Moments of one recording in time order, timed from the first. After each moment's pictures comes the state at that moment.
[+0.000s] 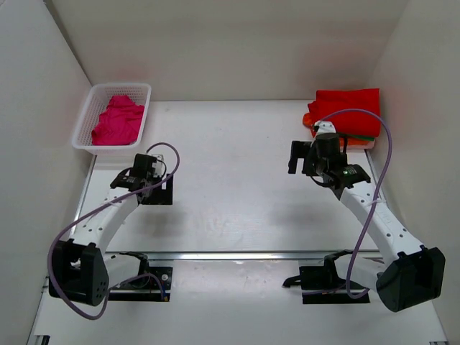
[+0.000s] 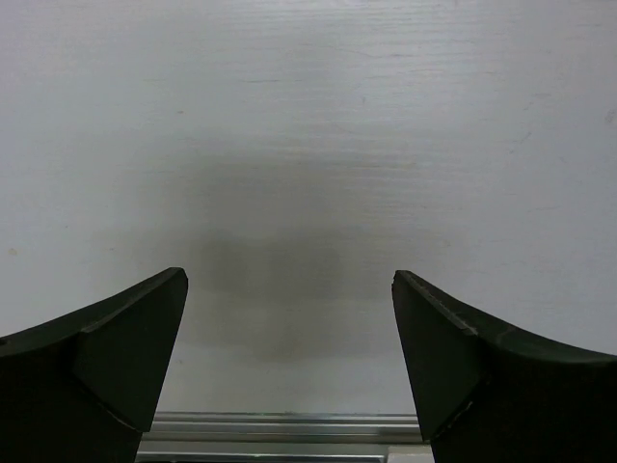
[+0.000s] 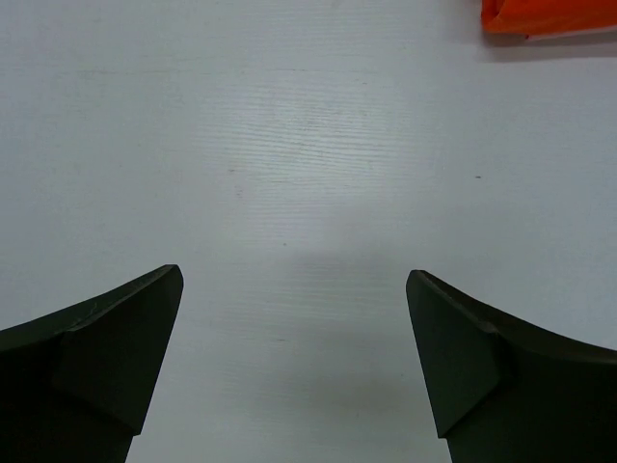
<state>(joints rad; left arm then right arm) -0.19 1.18 0.78 -0.69 -0.08 -0.12 0.30 1.13 0.95 -0.48 0.13 0.24</state>
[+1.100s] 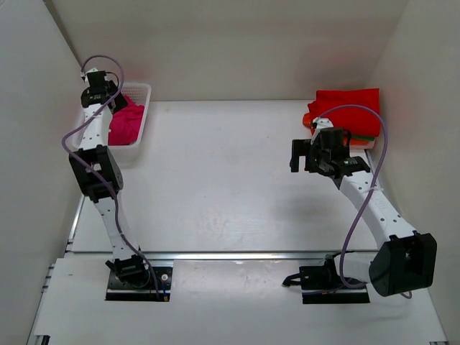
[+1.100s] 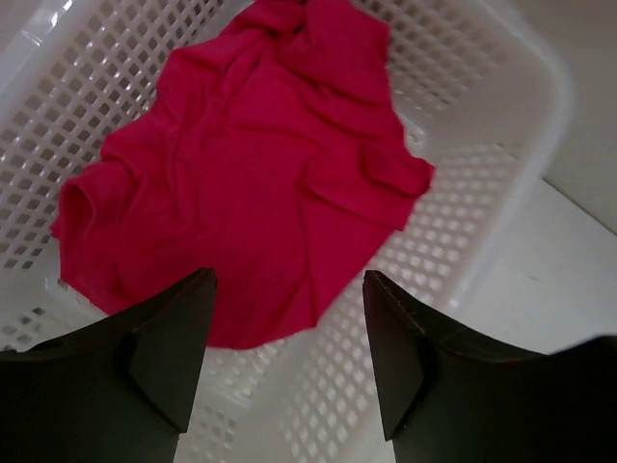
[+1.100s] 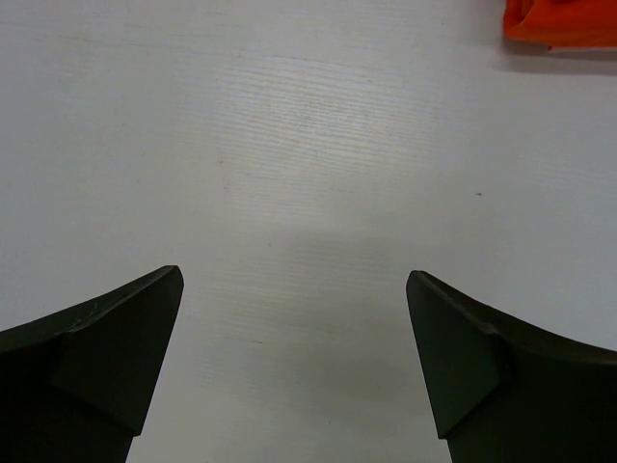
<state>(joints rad) 0.21 2.16 2.05 -0.53 -0.16 -0.34 0.20 1.21 0.99 -0.49 -0.03 0.11</state>
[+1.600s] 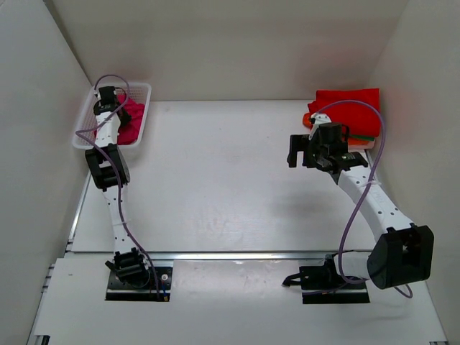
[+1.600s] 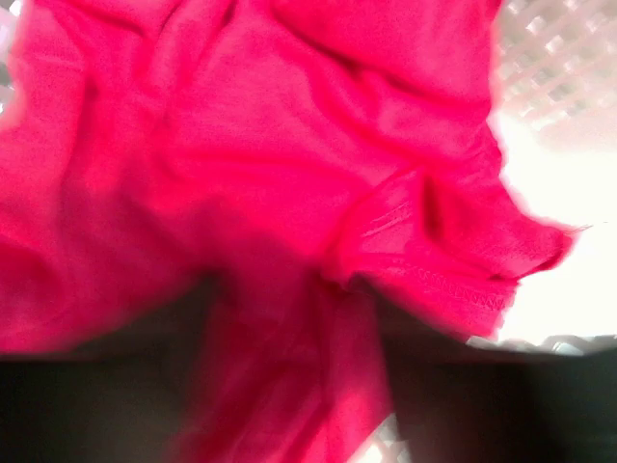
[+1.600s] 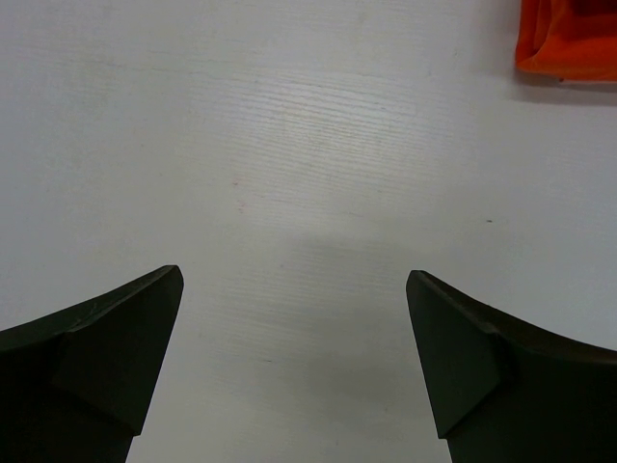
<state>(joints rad) 0.23 2.68 2.49 -0.58 -0.11 -0.39 0.19 1.27 1.04 -0.45 -0.05 0.12</state>
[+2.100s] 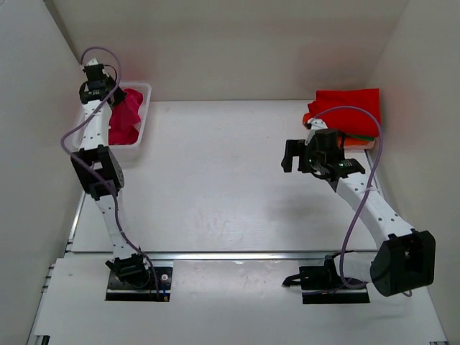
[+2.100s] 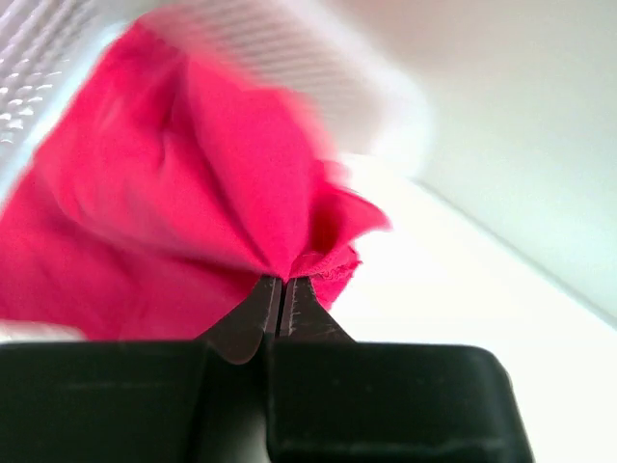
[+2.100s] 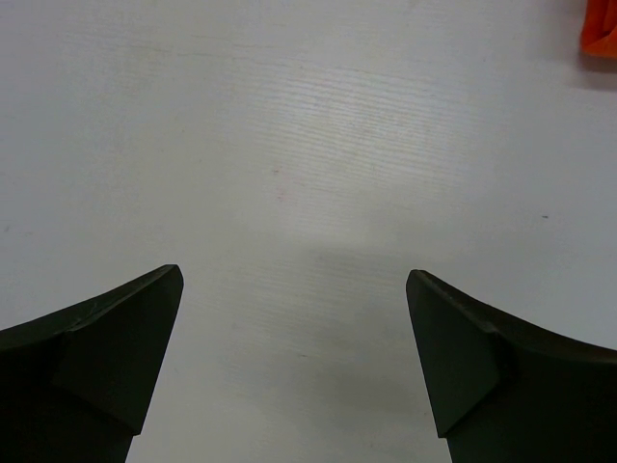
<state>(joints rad) 0.22 2.40 2.34 -0.54 0.00 -0.43 0.23 1.25 0.99 -0.40 -0.07 0.16</state>
